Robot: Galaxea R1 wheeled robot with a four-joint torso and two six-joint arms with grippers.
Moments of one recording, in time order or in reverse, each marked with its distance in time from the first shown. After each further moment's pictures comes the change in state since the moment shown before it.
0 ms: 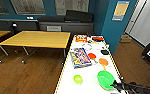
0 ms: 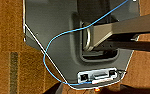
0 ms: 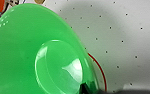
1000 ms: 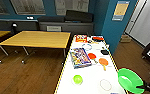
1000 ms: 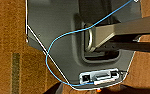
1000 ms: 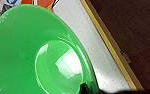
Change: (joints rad) left arm -0.002 -0.009 0.004 0.001 -0.003 0.000; right arm 0.122 -0.654 0.612 -0.081 -0.195 -0.021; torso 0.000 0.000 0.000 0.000
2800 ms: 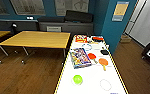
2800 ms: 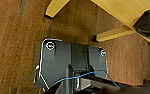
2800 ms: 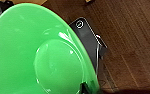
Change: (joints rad) left arm -0.180 -1.006 1.237 -0.005 -0.090 -0.086; right arm -1.069 0.055 0.341 -0.169 0.793 -0.342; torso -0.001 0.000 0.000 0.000
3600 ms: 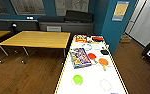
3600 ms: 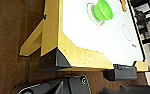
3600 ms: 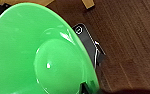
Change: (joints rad) left arm -0.587 -0.049 0.173 -0.010 0.403 -0.164; right arm 0.011 0.017 -0.052 -0.012 0.024 -0.019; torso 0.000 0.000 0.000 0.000
